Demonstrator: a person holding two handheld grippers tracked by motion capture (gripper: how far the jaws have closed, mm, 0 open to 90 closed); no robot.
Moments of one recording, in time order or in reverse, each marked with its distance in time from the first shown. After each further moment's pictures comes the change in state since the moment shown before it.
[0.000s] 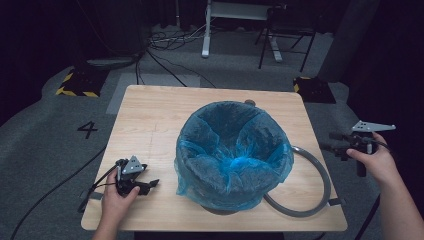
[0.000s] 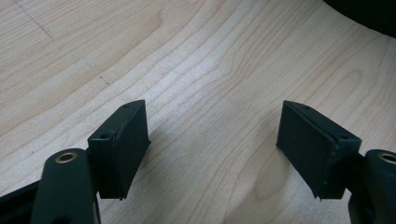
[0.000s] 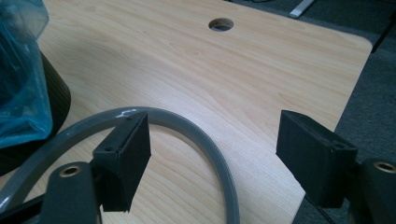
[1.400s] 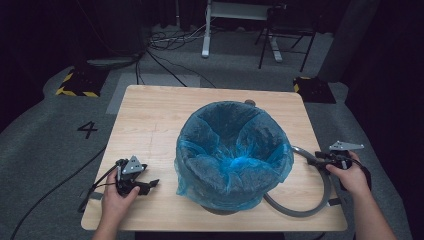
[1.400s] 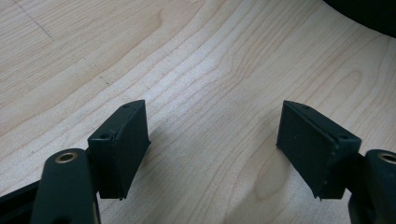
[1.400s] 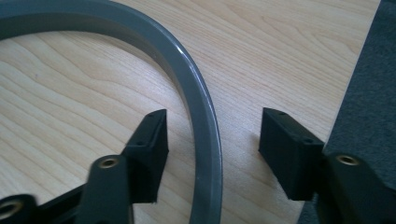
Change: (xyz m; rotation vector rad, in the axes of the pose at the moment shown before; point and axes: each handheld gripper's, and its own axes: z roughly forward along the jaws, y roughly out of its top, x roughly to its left) left arm 0.000 0.000 0.000 0.000 0.000 0.000; right arm -0.016 -0.085 0.067 0.122 -0.094 0.022
